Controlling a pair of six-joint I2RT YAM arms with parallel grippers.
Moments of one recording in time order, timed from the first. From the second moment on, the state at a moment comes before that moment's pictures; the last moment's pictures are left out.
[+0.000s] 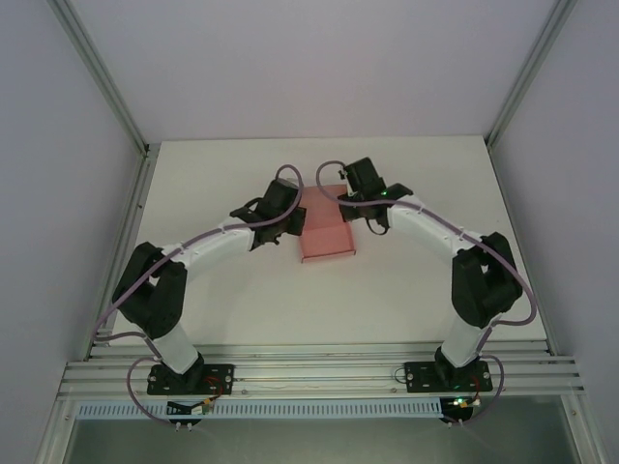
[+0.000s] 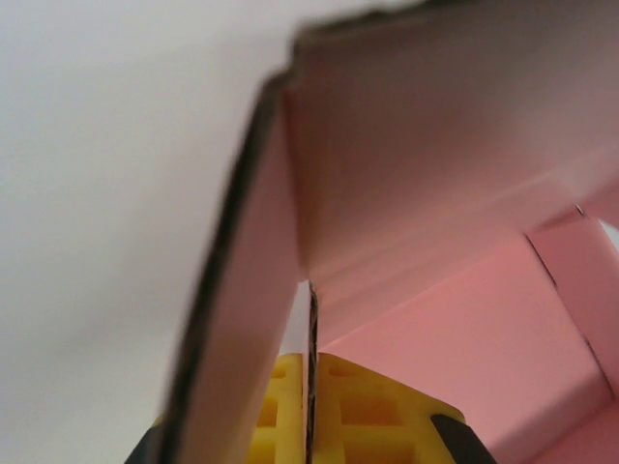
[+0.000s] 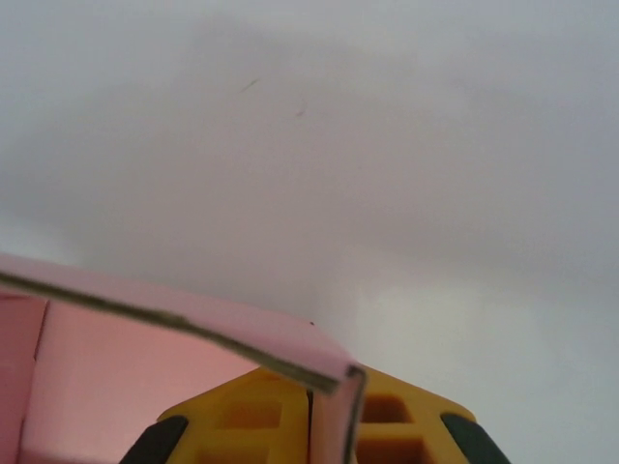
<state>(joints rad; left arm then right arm) -0.62 1.70 1.18 -0.26 -0.22 -0.32 0.59 1.73 1.33 -0.47 0.19 0.20</state>
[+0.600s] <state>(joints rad) -0.64 1.77 1.08 -0.02 -0.42 -0.52 0.76 1.75 1.12 -0.11 0.51 0.53</state>
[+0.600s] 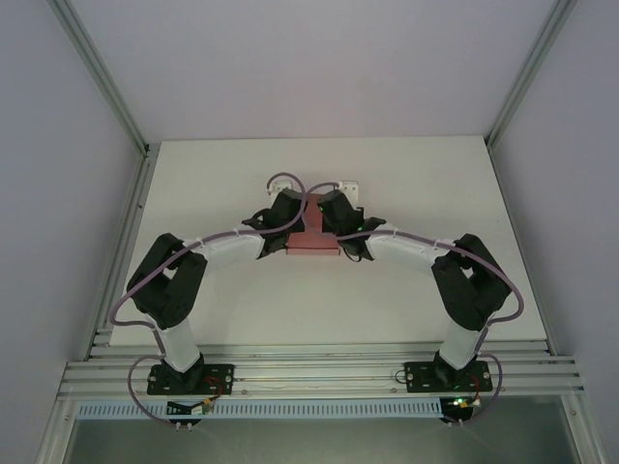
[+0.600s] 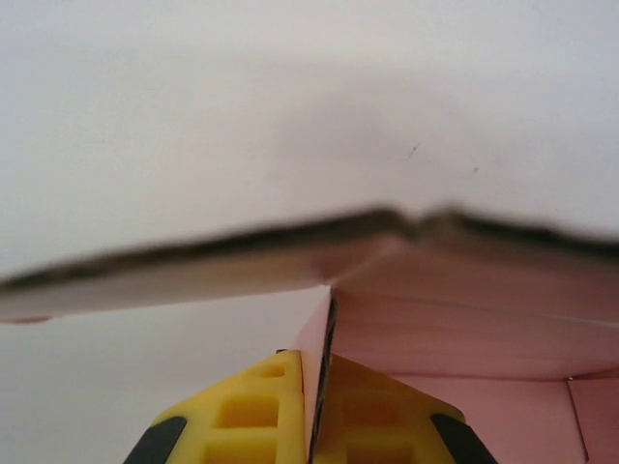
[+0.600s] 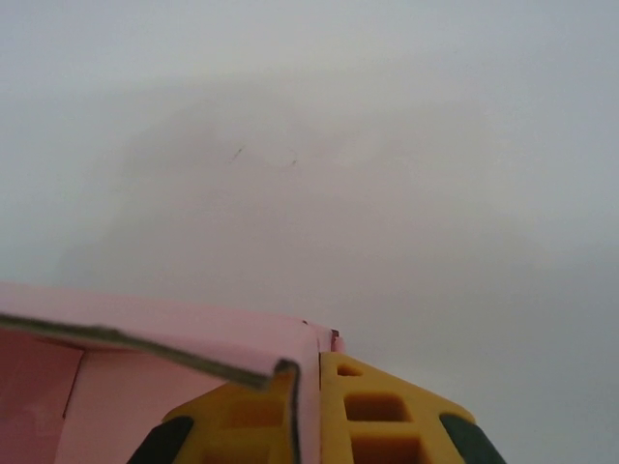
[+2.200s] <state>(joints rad) -0.68 0.87 0.70 -0.24 -0.30 -0.62 0.90 1.71 0.73 0.48 0.66 0.44</state>
